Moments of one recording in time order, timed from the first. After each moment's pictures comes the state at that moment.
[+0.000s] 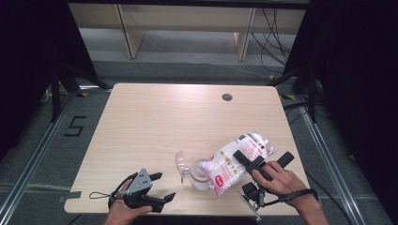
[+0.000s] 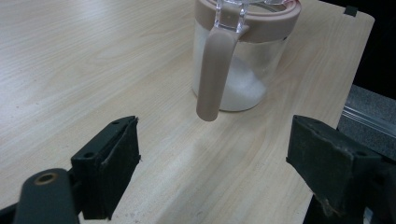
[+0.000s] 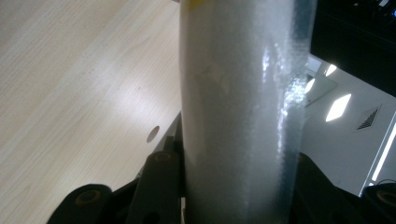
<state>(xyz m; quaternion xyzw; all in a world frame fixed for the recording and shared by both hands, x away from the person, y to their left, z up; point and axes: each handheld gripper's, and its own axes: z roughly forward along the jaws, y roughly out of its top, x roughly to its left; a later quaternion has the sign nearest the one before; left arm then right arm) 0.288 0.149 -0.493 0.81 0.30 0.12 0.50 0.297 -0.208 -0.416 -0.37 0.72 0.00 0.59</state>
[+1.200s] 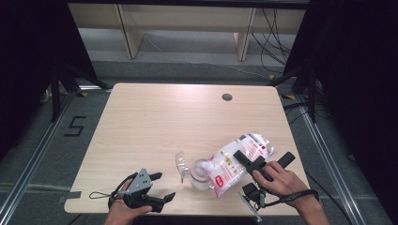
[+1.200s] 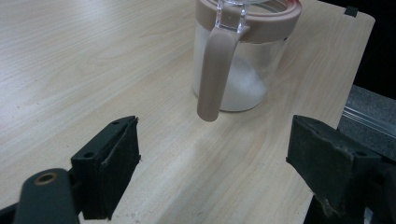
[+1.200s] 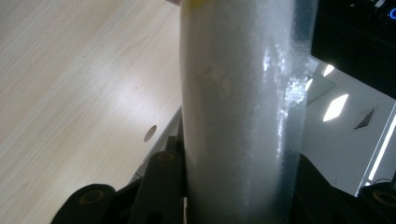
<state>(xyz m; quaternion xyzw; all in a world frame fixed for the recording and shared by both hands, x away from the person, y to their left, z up) 0.288 0.149 -0.493 0.80 0.30 0.12 0.50 0.294 -0.208 -0.413 -0.37 0.72 0.00 0.59</state>
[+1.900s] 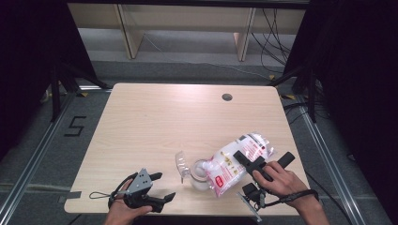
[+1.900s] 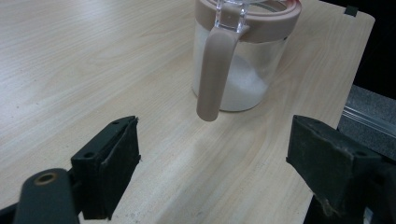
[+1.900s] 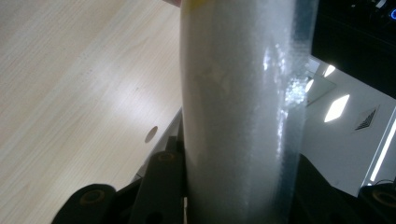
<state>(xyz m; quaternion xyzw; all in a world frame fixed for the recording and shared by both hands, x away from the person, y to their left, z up) 0.288 0.149 -0.493 0.80 0.30 0.12 0.50 0.294 -0.208 -0.413 -0.37 0.72 0.00 0.59</state>
